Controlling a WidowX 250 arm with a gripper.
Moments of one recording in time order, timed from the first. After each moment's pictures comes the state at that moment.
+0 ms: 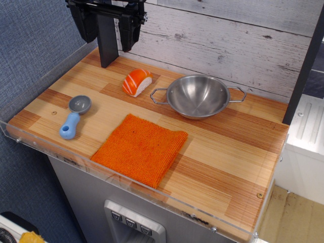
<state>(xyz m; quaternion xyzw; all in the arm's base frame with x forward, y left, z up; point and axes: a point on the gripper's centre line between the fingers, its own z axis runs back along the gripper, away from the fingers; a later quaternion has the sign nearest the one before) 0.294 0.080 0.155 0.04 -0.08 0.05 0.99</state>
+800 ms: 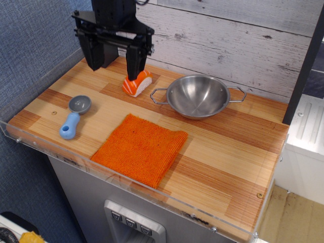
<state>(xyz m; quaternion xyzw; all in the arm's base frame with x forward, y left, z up) 0.281 0.066 0.123 0.04 -0.04 0.05 1.00</state>
